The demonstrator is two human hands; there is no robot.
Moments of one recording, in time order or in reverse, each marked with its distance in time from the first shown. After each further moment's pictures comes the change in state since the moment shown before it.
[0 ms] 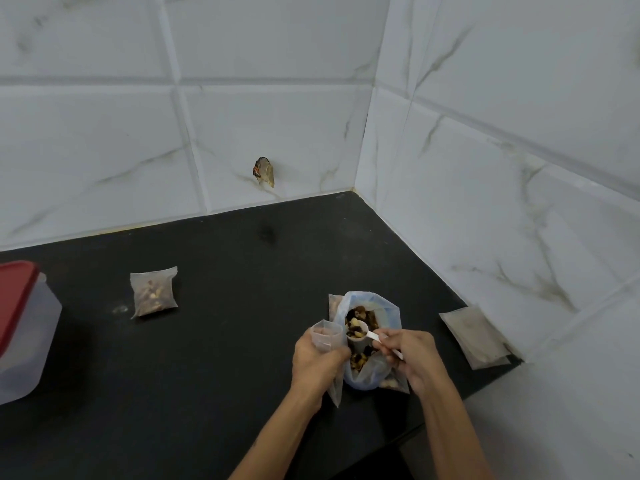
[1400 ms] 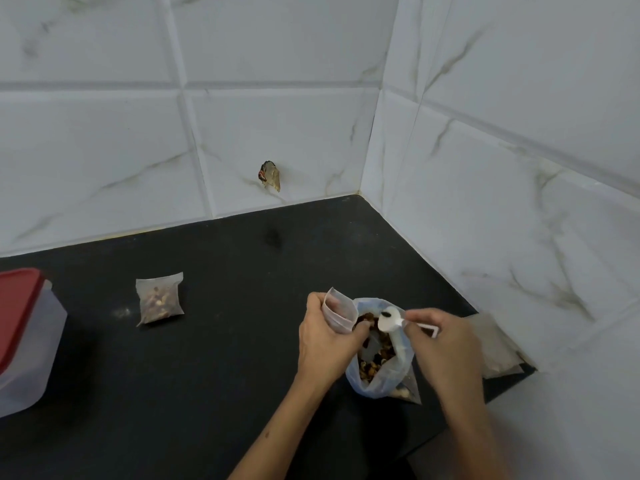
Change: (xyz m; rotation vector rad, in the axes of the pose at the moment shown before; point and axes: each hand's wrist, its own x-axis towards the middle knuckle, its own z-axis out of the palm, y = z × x) left_hand -0.006 0.044 -0.004 0.226 0.080 0.484; right_hand -0.049 -0.018 0.002 -0.479 0.296 -0.639
